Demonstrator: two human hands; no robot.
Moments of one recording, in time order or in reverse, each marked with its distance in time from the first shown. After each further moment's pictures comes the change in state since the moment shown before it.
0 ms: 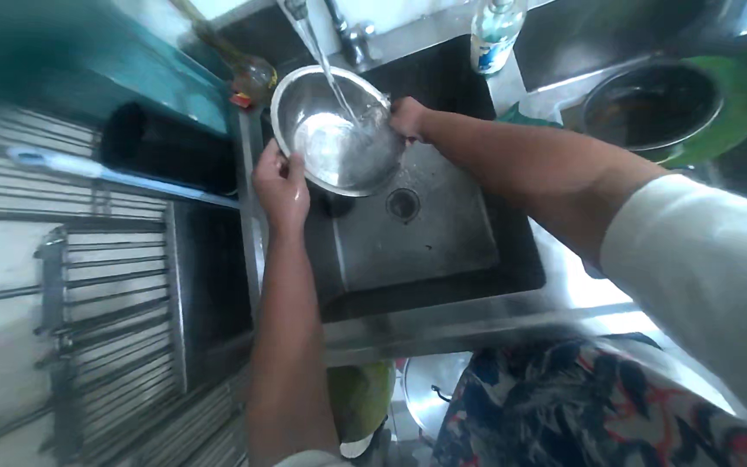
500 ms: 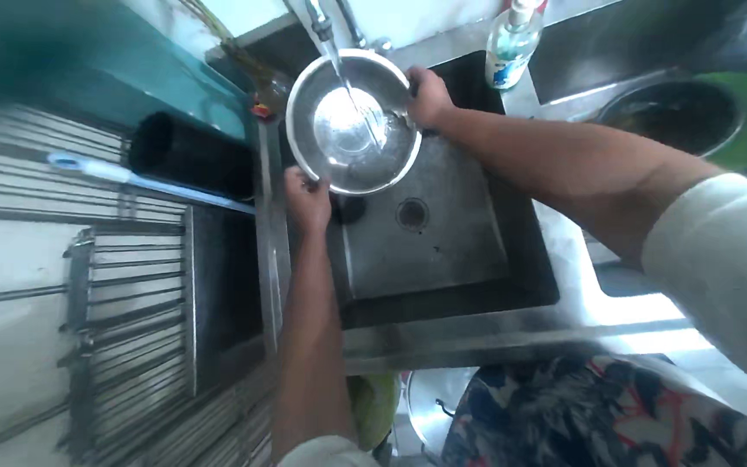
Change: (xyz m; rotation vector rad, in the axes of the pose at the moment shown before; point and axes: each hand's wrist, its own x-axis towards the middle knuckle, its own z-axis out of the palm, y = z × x) left_hand 0.007 -0.037 0.020 -0.001 0.010 -0.232; right_hand -0.003 -0.023 -0.030 -0.060 0.297 -0.304
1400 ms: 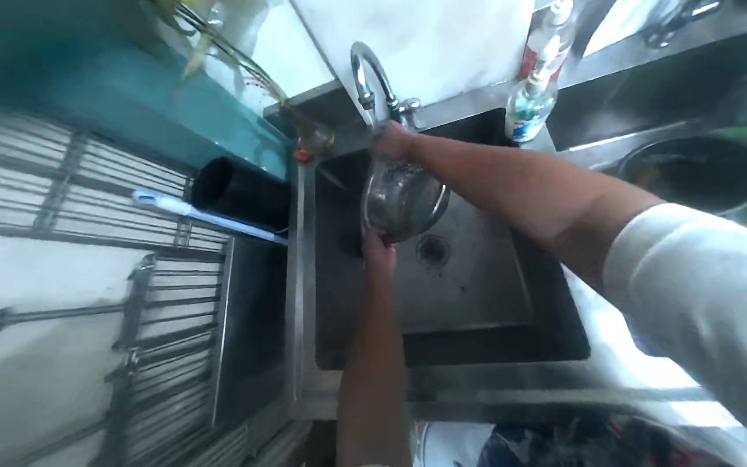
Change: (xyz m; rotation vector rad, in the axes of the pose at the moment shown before) left_hand -0.025 0.005 0.079 -0.893 0.079 -0.687; right_hand 0.047 -0.076 0.047 -0.030 -0.332 -0.034
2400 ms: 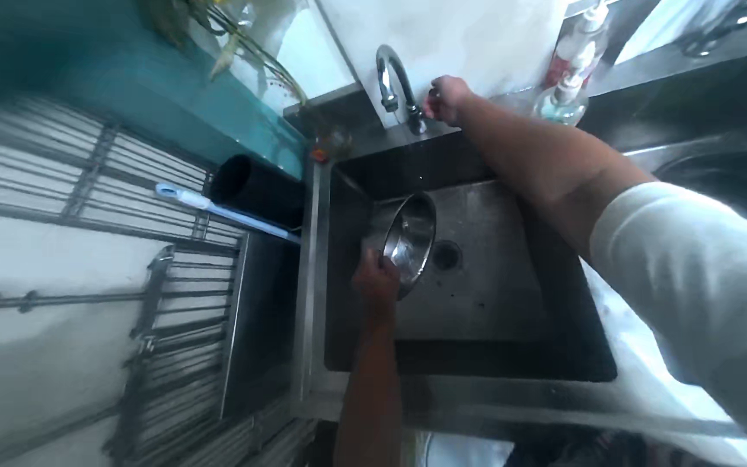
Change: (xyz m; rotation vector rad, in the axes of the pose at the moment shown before) left_hand -0.056 0.009 -0.063 1.234 0.204 1.003; right_hand 0.058 0.032 -0.075 0.897 0.343 0.253
